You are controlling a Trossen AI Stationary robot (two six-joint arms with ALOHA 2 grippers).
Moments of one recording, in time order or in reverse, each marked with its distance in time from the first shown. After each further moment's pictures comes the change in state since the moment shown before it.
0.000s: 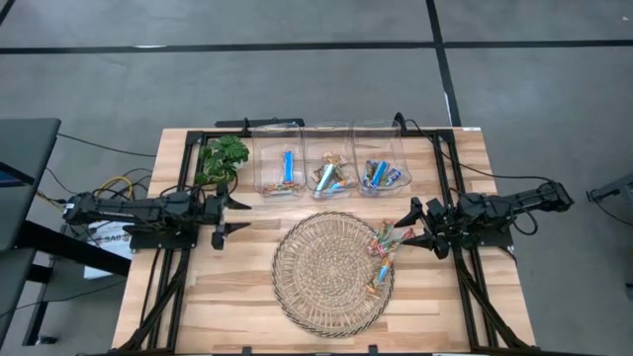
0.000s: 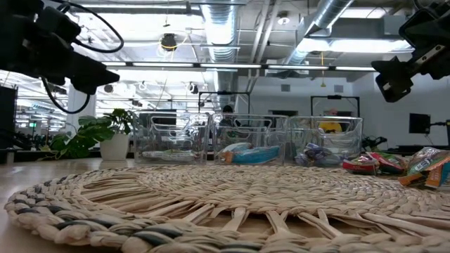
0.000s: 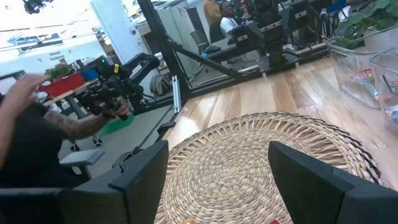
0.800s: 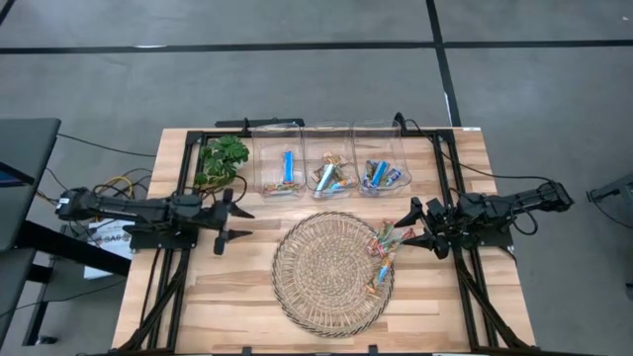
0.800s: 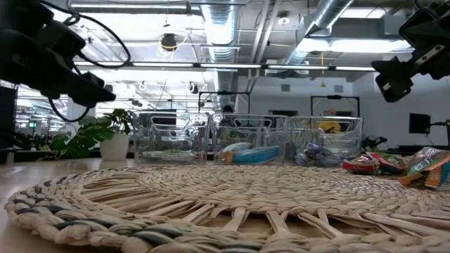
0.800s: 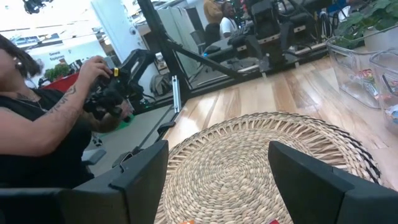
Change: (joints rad) left arm -0.001 0.154 -0.017 0.038 0.072 -0.019; right arm 0.000 0.000 0.000 0.000 0.000 0.000
